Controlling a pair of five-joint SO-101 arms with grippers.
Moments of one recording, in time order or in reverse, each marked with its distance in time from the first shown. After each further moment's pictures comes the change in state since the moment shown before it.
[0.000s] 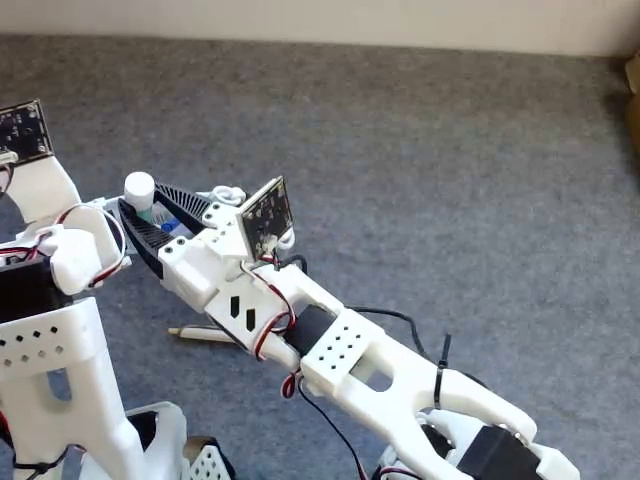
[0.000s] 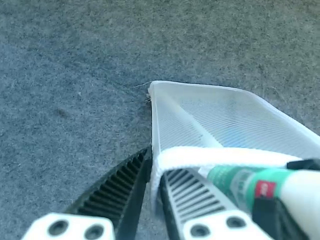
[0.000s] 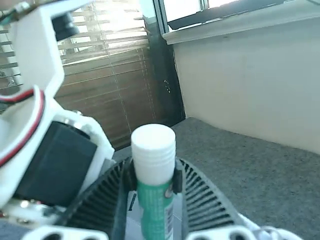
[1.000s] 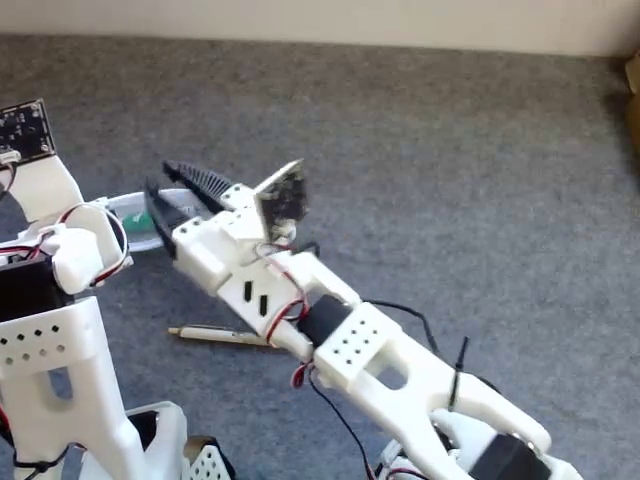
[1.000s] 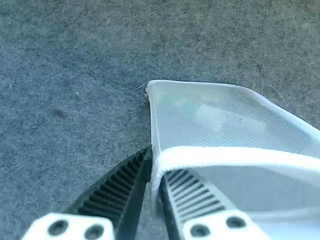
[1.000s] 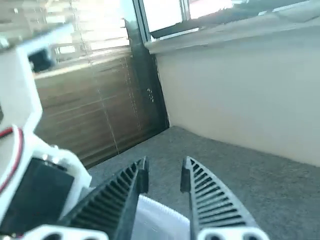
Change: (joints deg) left arm 0.0 0.0 0.0 0.0 0.0; right arm 3.6 -6.0 -1.8 5.6 -0.4
